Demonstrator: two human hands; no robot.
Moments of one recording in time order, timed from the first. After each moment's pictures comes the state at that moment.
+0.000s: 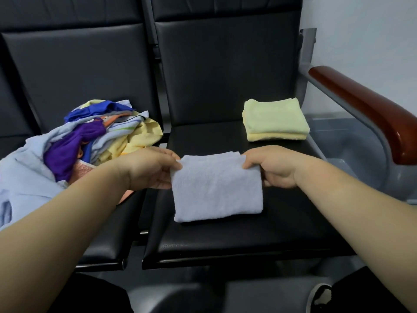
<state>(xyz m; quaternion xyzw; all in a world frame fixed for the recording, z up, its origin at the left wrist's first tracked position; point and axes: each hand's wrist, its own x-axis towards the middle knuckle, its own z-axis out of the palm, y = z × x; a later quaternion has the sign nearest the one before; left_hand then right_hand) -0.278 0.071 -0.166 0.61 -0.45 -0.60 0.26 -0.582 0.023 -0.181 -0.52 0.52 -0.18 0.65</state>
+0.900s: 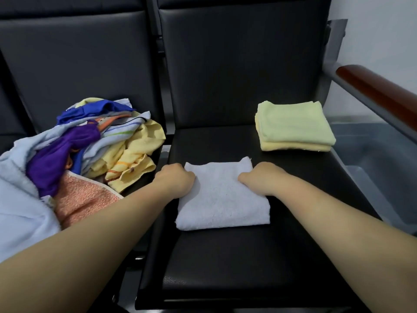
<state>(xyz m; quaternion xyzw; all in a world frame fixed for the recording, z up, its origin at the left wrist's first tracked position) -0.292 -0.015 -0.258 0.81 -0.55 -0.20 0.08 -0.529 -0.035 -0.220 -0.66 0.70 0.04 0.28</state>
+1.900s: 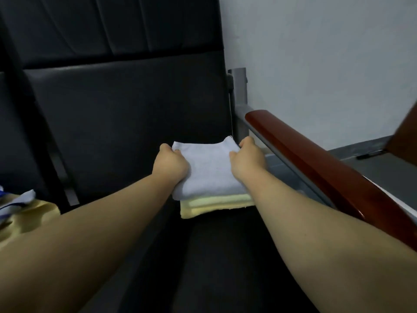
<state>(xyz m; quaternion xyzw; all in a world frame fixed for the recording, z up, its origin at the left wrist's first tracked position) -0.488 -0.244 -0.199 0.72 -0.54 -0.25 0.36 -0.680 -0.218 -0.190 -0.52 0.76 -0.33 0.19</state>
